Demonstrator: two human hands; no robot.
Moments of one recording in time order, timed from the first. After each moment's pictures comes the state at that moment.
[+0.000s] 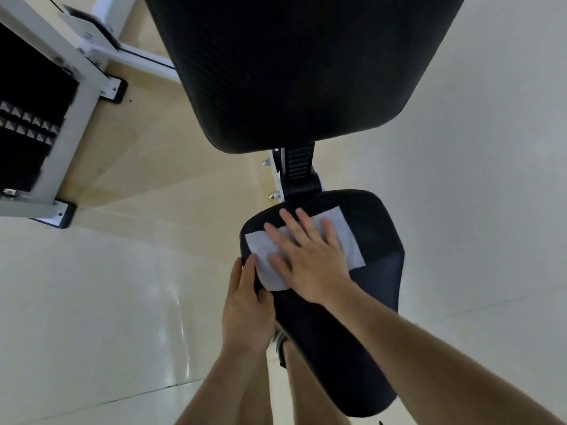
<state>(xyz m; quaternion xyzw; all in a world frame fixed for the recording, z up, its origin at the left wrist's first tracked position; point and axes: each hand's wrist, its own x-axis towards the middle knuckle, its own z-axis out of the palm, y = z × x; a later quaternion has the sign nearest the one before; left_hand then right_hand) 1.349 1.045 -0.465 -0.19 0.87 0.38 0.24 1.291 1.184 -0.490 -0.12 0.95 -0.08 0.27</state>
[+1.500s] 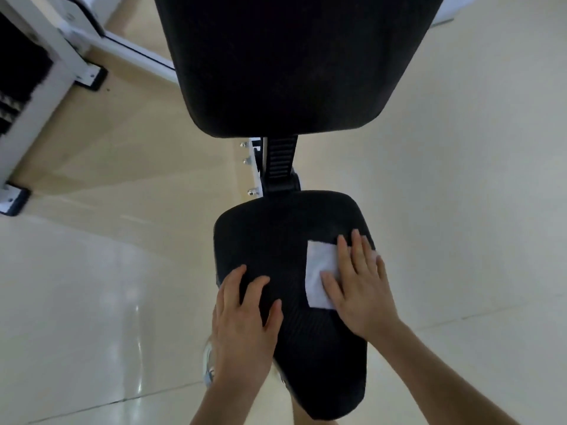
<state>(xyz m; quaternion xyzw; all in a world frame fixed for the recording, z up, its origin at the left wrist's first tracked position) 1.394 1.083 -0.466 -0.11 0.93 0.32 0.15 1.357 1.285 -0.478 0.02 0.97 -0.07 0.25</state>
